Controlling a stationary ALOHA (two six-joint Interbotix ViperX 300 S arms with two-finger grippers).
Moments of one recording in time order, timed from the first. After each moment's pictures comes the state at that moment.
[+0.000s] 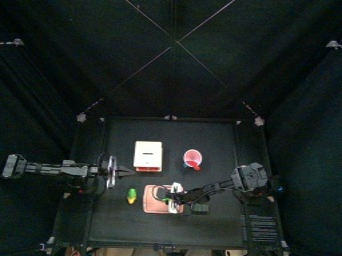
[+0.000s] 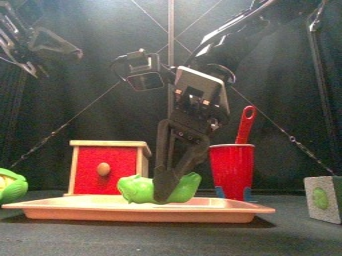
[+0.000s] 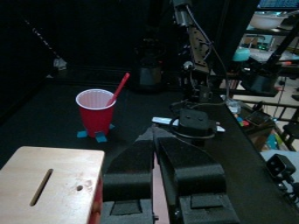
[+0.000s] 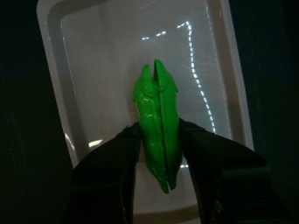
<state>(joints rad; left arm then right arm) 0.02 -0.95 1.26 -0.05 -0.28 0.00 0.20 0.33 0.31 -0.40 0.44 0.72</state>
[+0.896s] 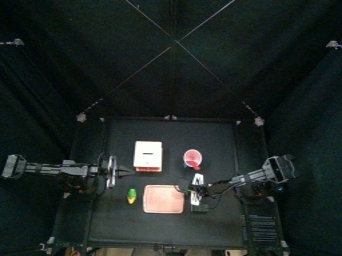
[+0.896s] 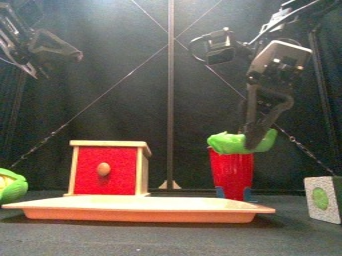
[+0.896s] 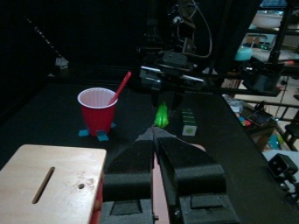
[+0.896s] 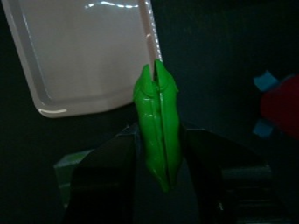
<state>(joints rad) 0.03 -0.95 1.27 -0.05 -0.28 0.00 0.20 -0.12 0.68 -0.45 0.60 0.72</state>
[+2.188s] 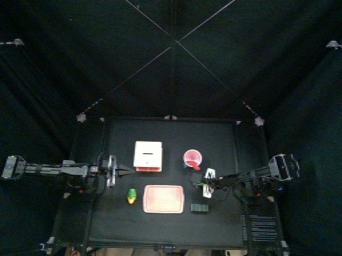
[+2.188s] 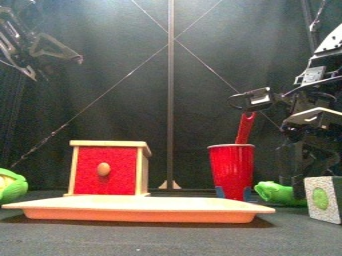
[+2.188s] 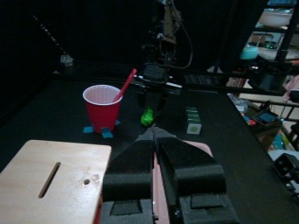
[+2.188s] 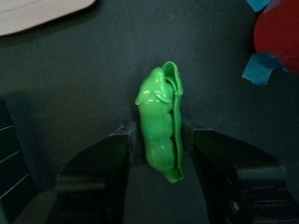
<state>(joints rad) 0.05 -0.95 1.27 -0.05 -0.28 0.00 0.07 -0.16 0.98 -0.51 0.37 0.72</state>
